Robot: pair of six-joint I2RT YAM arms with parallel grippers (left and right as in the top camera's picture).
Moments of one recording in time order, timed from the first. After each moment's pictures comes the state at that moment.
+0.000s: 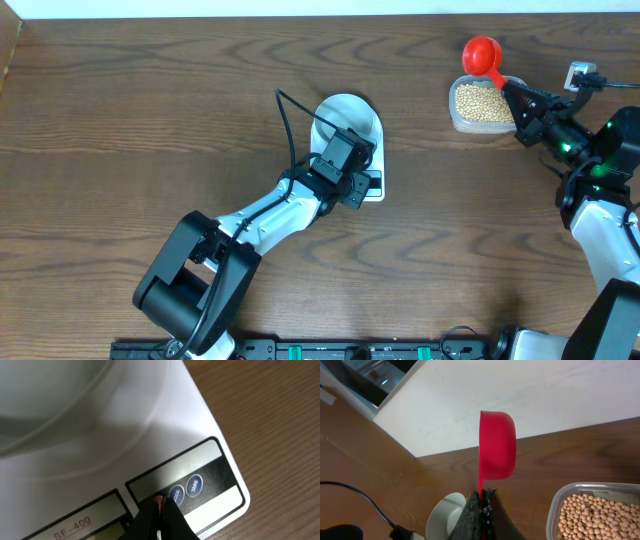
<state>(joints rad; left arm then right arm) -0.63 1.80 0.99 -0.19 0.05 -0.14 -0.31 1.47 0.77 0.54 -0.95 0.47</state>
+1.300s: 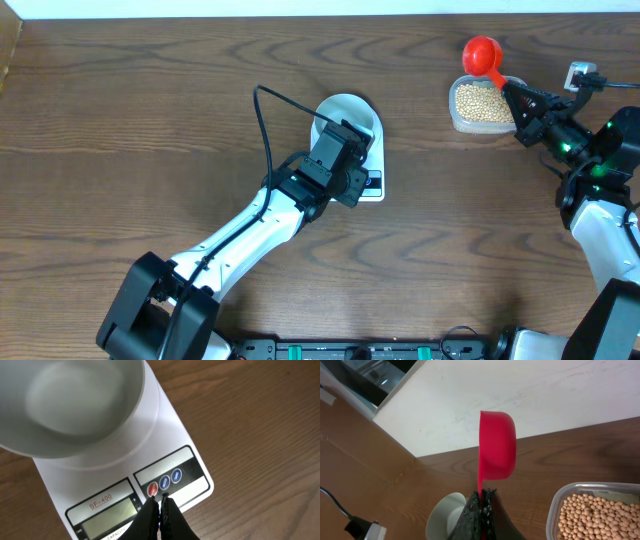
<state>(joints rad) -0.63 1.61 1.00 -0.31 0.05 -0.14 -0.31 1.47 0.77 0.54 -0.95 0.47</state>
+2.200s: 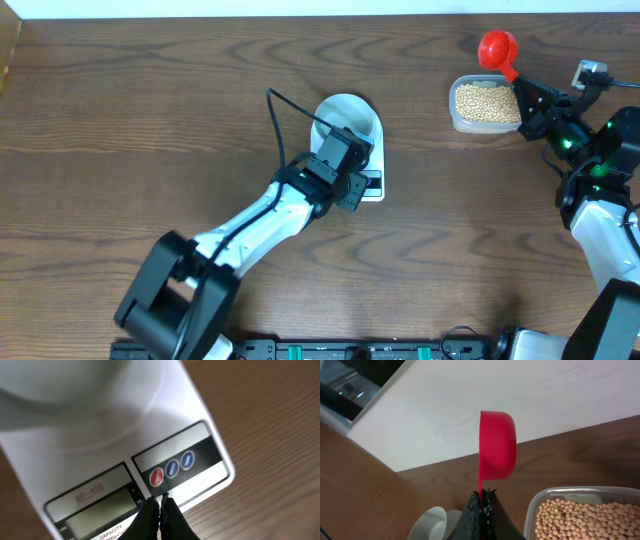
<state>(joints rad) -0.63 1.71 1.00 -0.32 0.05 -0.14 -0.31 1.47 0.77 0.54 -0.81 0.46</state>
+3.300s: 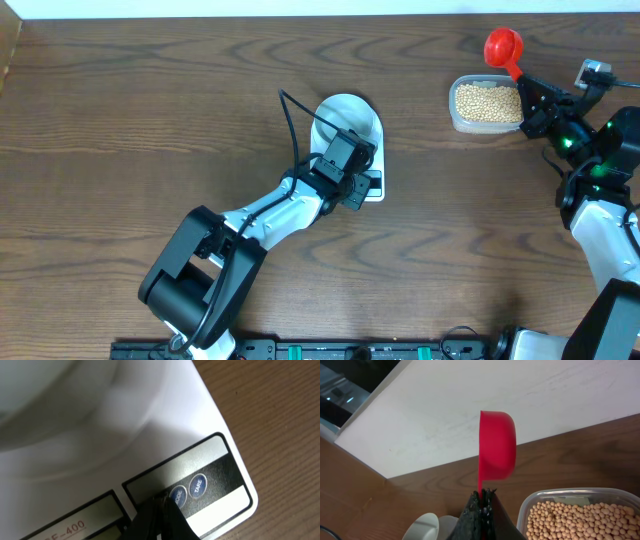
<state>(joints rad) -0.63 1.83 1.00 -0.19 0.05 -0.14 -0.31 1.47 0.77 0.54 -0.77 0.46</state>
